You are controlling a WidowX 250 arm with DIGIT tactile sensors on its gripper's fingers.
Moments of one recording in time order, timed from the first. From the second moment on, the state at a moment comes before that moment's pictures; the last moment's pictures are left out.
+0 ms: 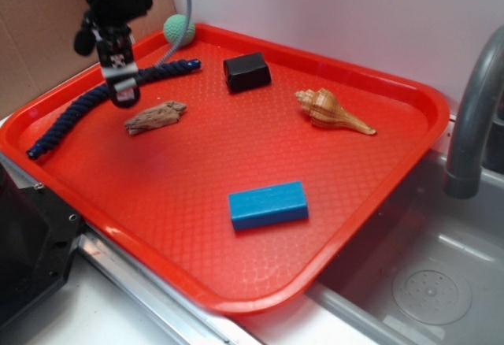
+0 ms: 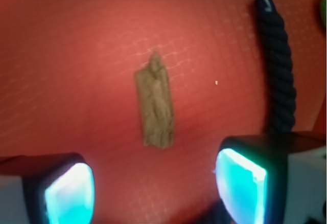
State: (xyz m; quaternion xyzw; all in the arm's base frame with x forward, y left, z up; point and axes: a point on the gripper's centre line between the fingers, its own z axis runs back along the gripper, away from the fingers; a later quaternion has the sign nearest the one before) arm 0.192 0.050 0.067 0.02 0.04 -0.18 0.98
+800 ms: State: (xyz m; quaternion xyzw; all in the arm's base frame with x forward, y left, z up) arm 0.232 0.071 0.024 0.02 0.09 -0.15 0.98
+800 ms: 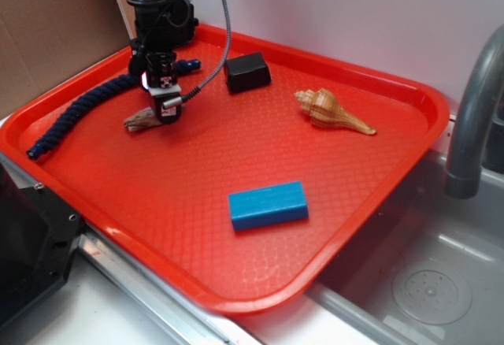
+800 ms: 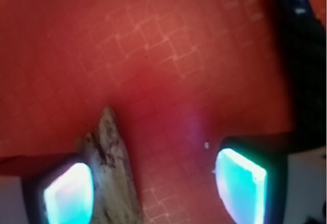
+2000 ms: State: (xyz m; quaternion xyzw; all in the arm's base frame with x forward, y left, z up) arm 0.202 0.068 0.016 0.03 0.13 -0.13 0.98
